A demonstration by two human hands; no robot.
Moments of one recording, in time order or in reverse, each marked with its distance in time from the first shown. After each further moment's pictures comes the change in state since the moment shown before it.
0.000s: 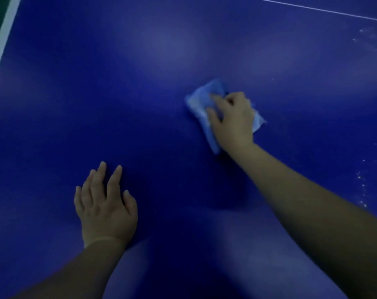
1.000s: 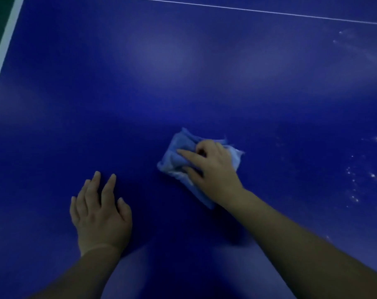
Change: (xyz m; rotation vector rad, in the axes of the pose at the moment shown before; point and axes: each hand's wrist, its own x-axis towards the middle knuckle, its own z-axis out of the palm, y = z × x) left_hand 0.002 -0.002 0.002 0.016 -0.002 -0.012; right_hand -0.085 -0.022 -0.018 0.159 -0.161 -0.297
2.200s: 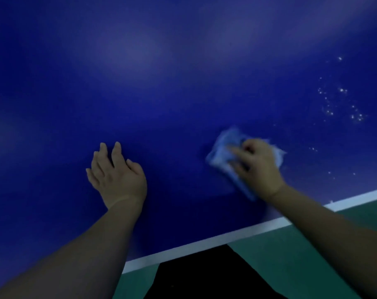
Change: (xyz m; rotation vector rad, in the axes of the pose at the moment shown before) left_hand -0.004 -0.007 0.011 -0.045 0.094 0.123; right_hand -0.165 -0.023 -0.031 -0.182 0.103 0.301
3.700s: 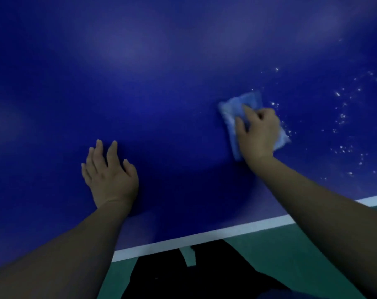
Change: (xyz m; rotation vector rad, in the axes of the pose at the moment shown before) left_hand -0.074 0.169 0.051 0.007 -0.036 0.024; right_hand 0.038 0.199 -0.069 -0.029 0.144 0.461
